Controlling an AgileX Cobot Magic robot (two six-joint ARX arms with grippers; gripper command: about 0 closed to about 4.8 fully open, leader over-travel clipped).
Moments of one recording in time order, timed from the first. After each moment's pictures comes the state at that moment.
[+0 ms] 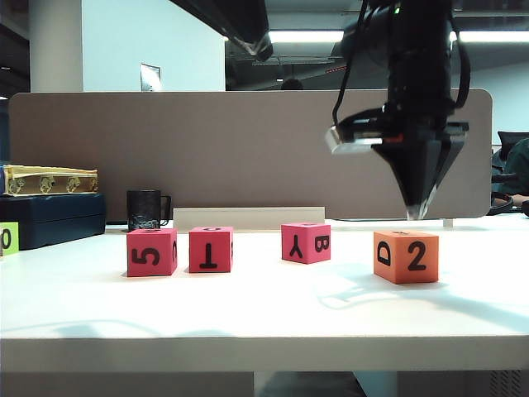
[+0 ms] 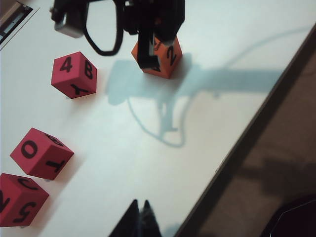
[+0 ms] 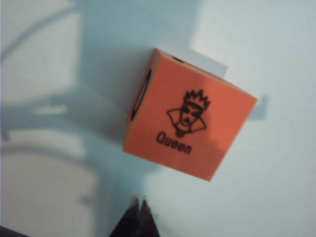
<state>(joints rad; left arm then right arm) -1.19 1.21 1.01 -0.51 -0.43 0.08 0.44 1.87 1.57 -1.15 0.07 -0.17</state>
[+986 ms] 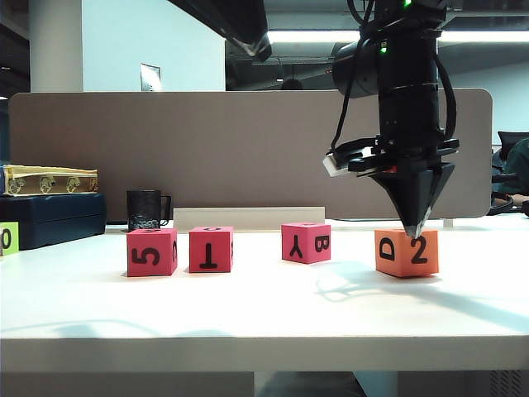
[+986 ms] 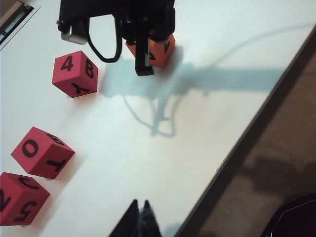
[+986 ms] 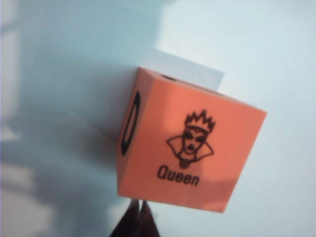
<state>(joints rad) -1.19 1.21 1.01 -0.51 -0.43 0.08 0.44 1.93 1.57 -1.04 0.18 -0.18</state>
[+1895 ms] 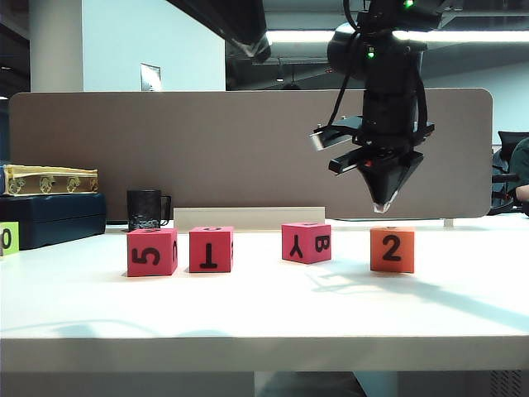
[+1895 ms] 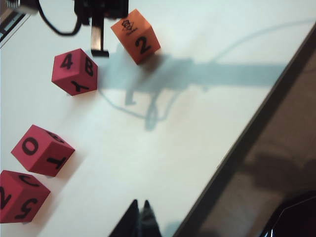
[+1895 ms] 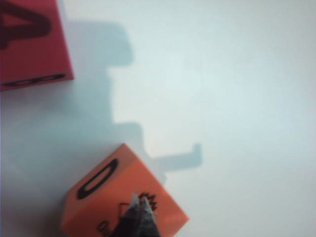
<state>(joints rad) -1.19 1.21 1.01 -0.52 -0.43 0.08 0.42 1.93 1.57 -0.72 0.27 -0.23</state>
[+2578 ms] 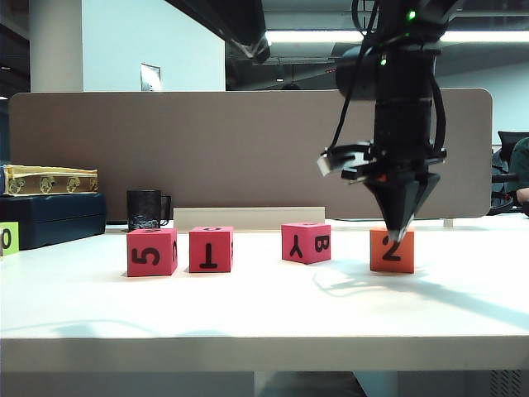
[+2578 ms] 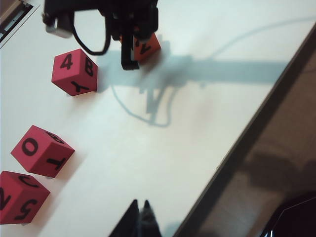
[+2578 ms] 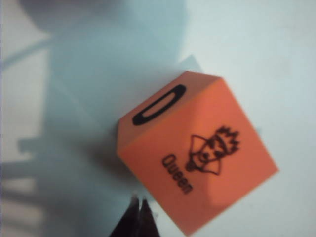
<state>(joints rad) -1.19 1.21 1.01 -0.52 -0.43 0.08 0.41 1.96 1.57 -0.92 0.13 -0.23</state>
